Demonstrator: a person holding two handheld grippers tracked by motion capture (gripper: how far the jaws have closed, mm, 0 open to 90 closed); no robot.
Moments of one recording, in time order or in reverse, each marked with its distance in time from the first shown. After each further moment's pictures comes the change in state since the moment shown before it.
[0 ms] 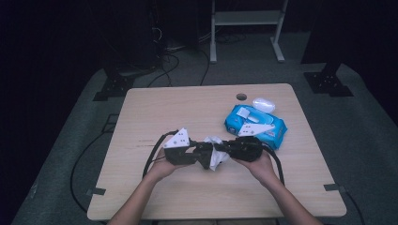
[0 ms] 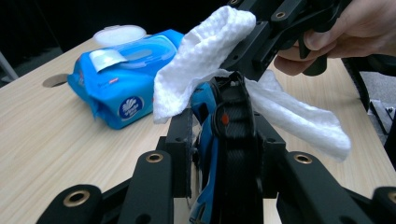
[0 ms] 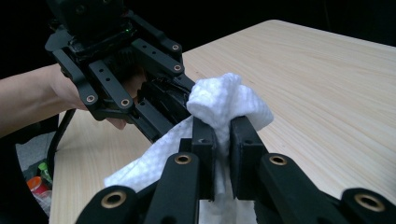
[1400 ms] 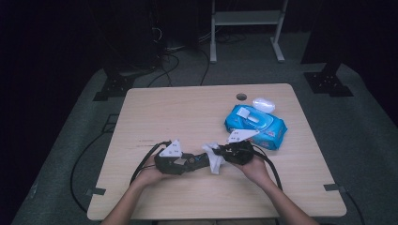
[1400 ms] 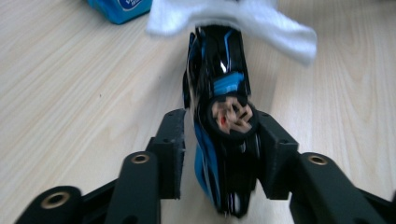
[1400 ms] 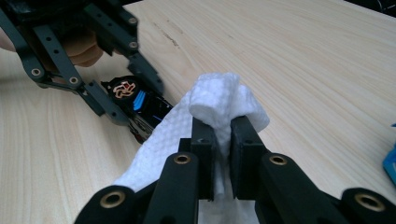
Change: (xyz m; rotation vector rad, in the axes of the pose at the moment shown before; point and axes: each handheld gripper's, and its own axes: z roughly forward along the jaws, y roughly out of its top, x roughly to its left) left arm 0.005 -0.044 -0.003 0.256 0.009 0.003; right arm -0.007 -0.024 0.030 0.146 -0.120 -0.096
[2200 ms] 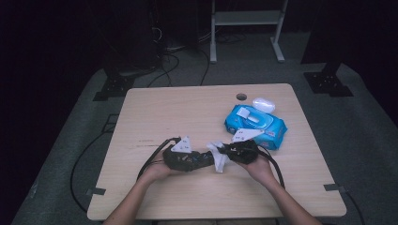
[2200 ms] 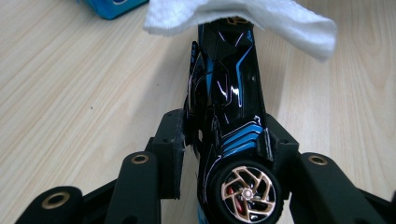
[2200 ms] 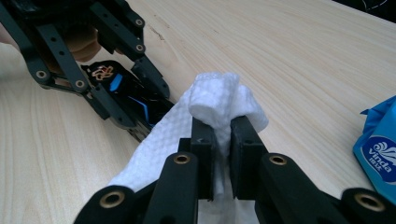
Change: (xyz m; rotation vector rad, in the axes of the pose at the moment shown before) left arm 0.006 0.010 0.014 0.077 -0.012 0.007; right arm -0.010 -0.006 -0.010 0.005 -0.037 -0.004
